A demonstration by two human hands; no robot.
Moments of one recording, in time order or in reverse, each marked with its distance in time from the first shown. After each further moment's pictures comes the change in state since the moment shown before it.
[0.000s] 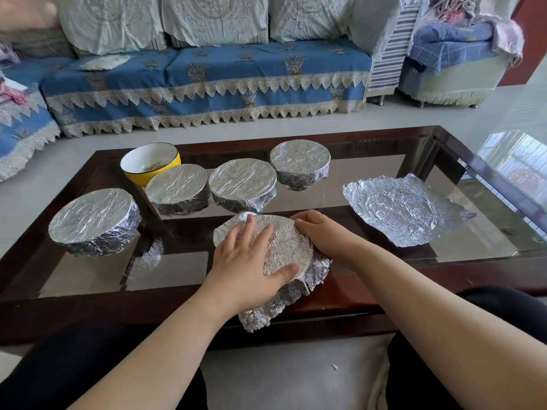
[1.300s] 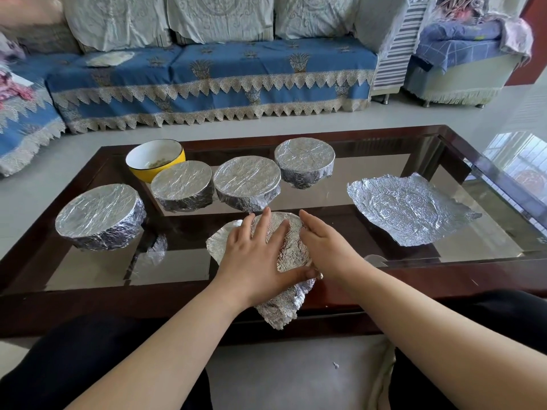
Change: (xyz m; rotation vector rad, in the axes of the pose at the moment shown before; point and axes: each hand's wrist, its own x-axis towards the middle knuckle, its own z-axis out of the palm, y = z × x) left_hand 0.011 0.004 0.010 0.168 0.116 0.088; right_hand -0.040 -0.008 0.019 0.054 0.116 -0.043
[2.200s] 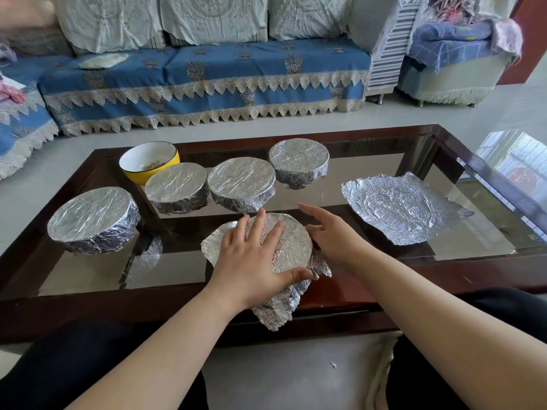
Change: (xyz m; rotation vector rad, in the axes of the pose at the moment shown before) left_hand 0.001 -0.001 0.004 0.028 0.043 0.013; right_hand 0.034 0.025 -0.026 -0.078 -0.039 -0.030
